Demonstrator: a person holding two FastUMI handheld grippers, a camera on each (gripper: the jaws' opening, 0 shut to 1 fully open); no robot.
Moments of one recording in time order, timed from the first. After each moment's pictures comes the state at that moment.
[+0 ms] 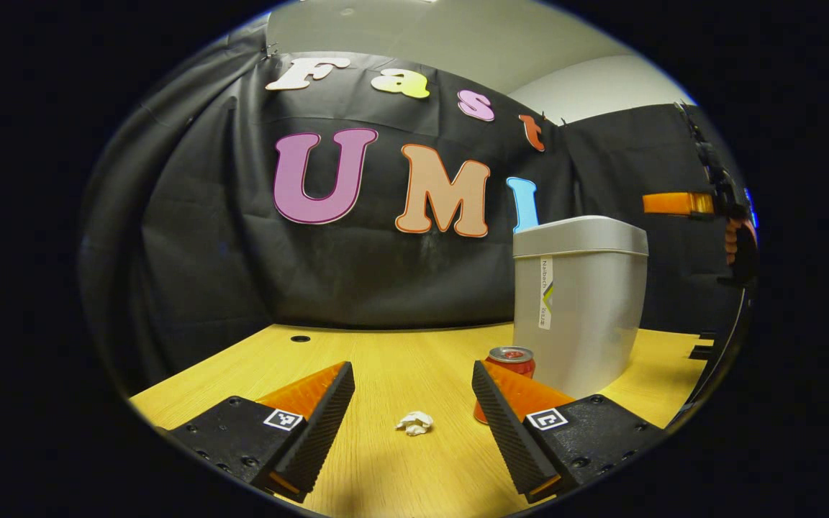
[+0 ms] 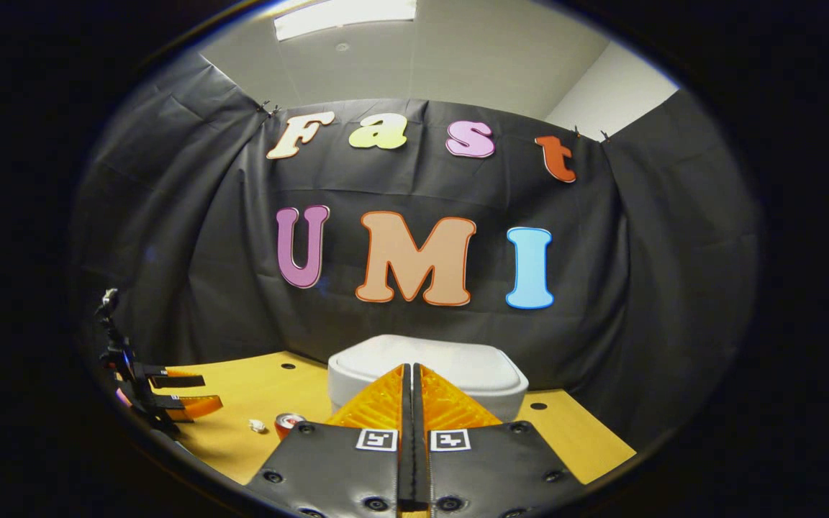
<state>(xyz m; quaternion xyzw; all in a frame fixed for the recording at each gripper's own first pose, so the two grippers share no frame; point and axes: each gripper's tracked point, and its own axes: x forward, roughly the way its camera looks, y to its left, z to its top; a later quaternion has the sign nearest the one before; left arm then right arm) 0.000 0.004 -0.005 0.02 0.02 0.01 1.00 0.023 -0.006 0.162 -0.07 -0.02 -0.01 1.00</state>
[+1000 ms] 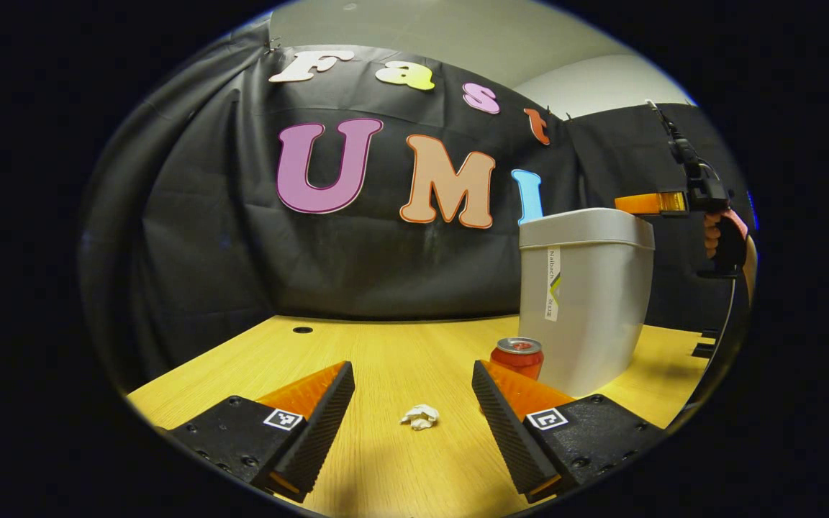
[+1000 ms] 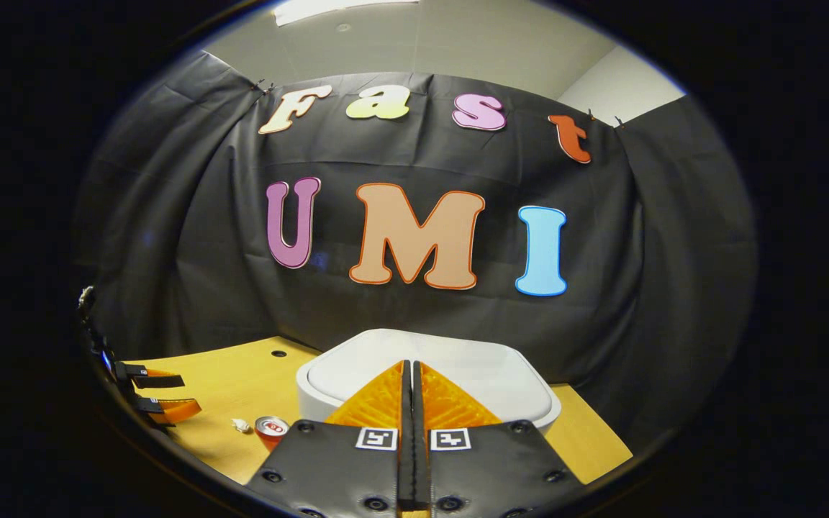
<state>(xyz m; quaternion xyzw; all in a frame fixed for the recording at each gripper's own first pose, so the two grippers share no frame) 0.001 0.007 -0.015 0.02 0.04 0.01 1.00 0.081 -0.015 0.134 -0.07 0.04 -0.02 1.00</state>
